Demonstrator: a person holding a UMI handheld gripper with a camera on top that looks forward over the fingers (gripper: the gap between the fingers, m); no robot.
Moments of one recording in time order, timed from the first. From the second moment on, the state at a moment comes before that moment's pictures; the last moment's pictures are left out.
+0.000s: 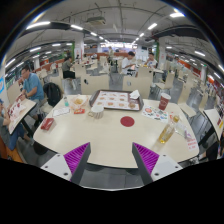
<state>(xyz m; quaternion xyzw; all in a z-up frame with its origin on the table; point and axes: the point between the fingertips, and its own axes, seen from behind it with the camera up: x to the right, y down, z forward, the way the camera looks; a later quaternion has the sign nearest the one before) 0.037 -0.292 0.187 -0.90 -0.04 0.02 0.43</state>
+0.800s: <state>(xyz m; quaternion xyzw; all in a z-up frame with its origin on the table) 0.305 -0.166 0.073 -0.87 0.02 -0.04 0.49</state>
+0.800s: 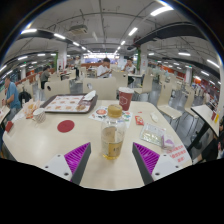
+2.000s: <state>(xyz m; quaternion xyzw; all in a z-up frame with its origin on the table) 0.220 0.004 0.208 -0.77 -0.17 -0.39 0.48</state>
